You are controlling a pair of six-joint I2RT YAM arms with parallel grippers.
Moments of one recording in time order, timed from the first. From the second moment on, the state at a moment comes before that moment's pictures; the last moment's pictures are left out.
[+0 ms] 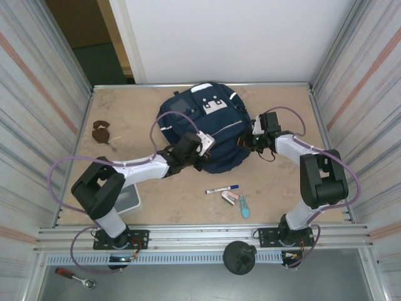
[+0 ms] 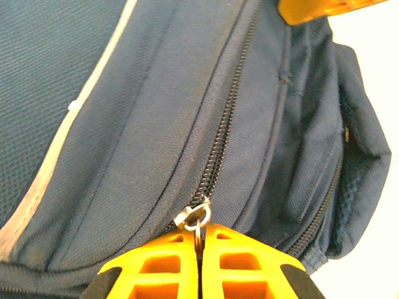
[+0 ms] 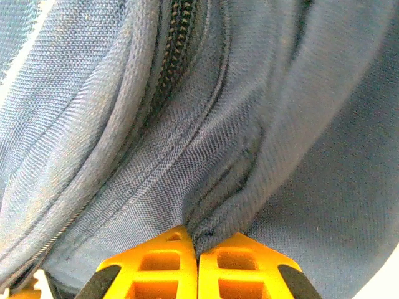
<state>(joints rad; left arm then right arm) -0.81 1.68 0.97 -0.01 -0.01 -0.01 0.19 1.64 0.97 -0.27 -0.42 0.53</state>
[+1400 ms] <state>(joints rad) -0.72 1.60 0.87 0.02 0.03 0.00 0.20 1.44 0.60 -0.06 -0.31 0.64</state>
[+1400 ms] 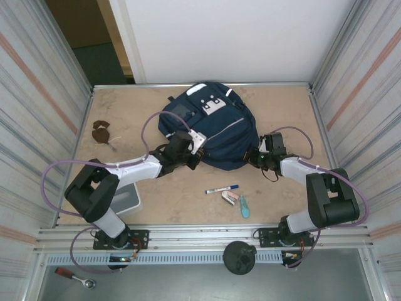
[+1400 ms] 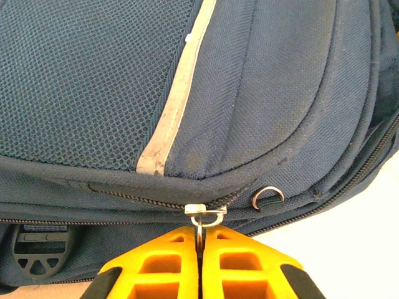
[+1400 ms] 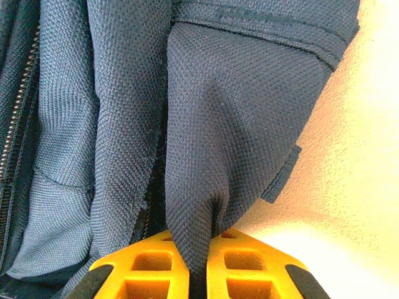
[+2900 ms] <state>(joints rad) -0.86 1.96 1.43 -0.20 -0.12 0.26 0.34 1.09 0.55 -0.27 0.05 0.54</state>
